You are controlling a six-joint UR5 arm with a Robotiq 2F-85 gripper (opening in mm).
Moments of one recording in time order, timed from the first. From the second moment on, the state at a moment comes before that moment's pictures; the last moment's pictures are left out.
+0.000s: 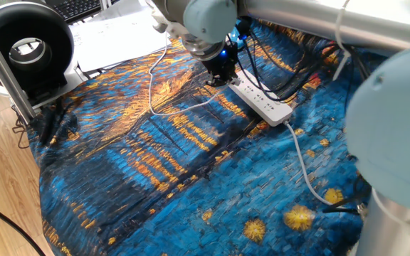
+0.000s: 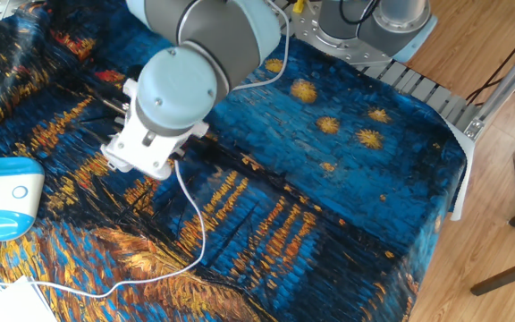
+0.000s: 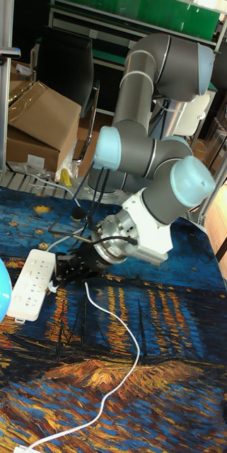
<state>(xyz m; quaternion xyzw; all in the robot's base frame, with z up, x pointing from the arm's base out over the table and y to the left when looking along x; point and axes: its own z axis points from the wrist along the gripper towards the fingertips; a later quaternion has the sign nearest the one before) 0.564 -0.079 0.076 0.15 -0.96 0.23 0.08</state>
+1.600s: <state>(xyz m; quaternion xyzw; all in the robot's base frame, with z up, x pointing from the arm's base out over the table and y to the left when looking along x) 0.539 -0.065 0.072 -0.01 -0.99 0.10 0.09</state>
